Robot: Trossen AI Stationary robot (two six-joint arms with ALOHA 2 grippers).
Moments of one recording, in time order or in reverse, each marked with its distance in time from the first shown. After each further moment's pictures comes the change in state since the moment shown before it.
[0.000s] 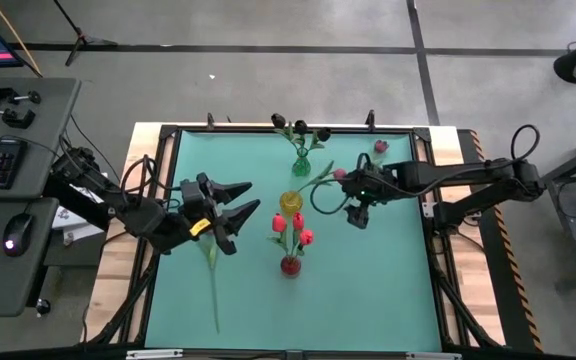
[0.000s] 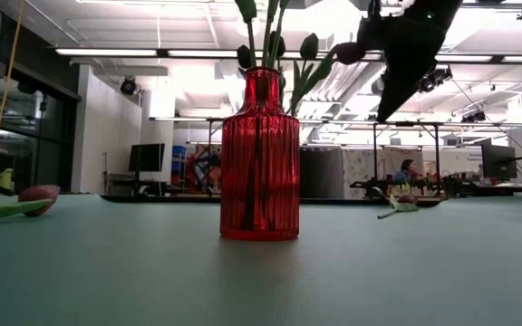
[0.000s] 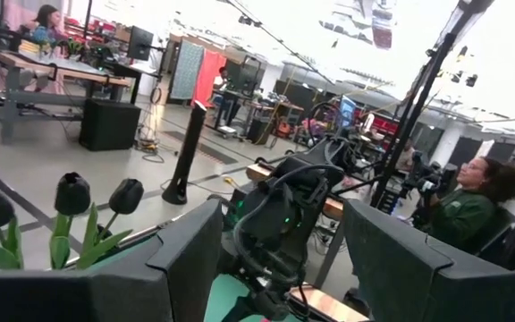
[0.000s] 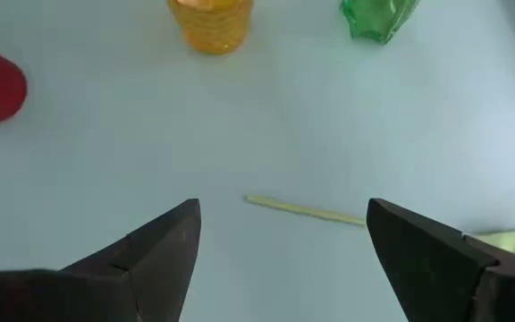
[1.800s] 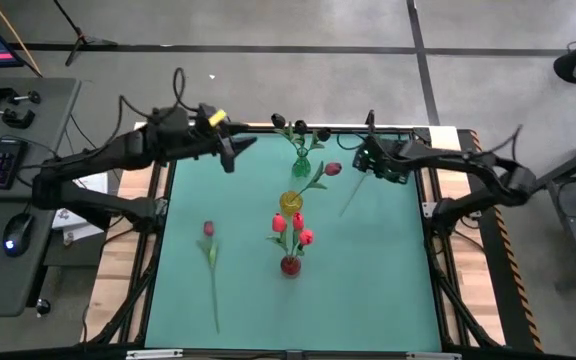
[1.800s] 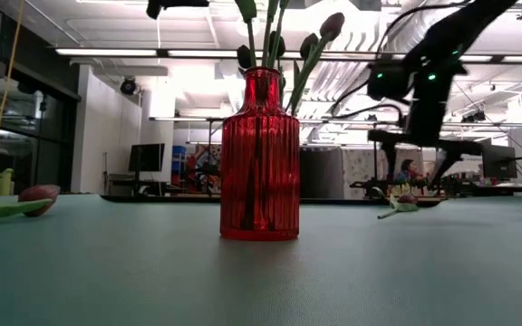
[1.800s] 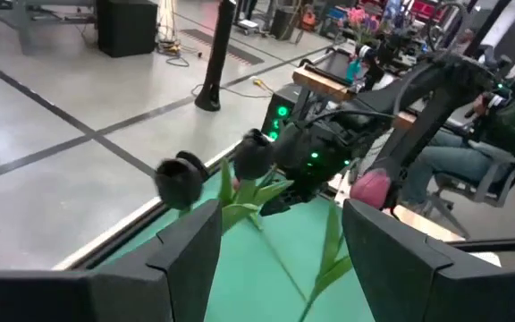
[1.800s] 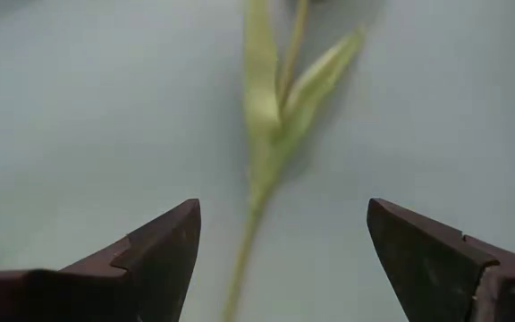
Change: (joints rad) left arm 0.823 -0.186 0.000 -0.633 0.875 -0.149; right arm -0.566 0.082 -0.271 0.190 0.041 1.002
